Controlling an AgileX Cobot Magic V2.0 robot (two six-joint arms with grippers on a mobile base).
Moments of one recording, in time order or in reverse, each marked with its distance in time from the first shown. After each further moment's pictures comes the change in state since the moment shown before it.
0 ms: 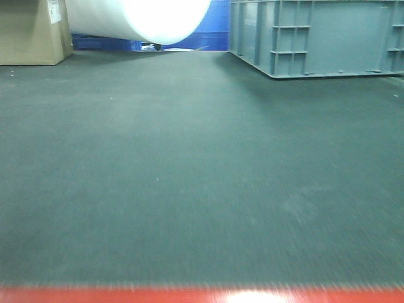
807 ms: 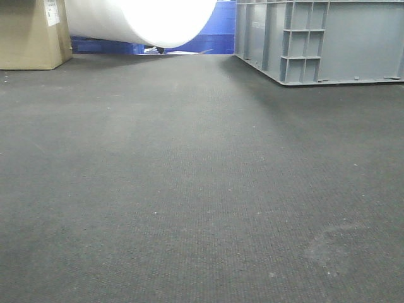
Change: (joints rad) left arm 0.000 0.000 0.000 0.000 0.000 0.000; right arm 0.000 0.000 0.000 0.000 0.000 0.000
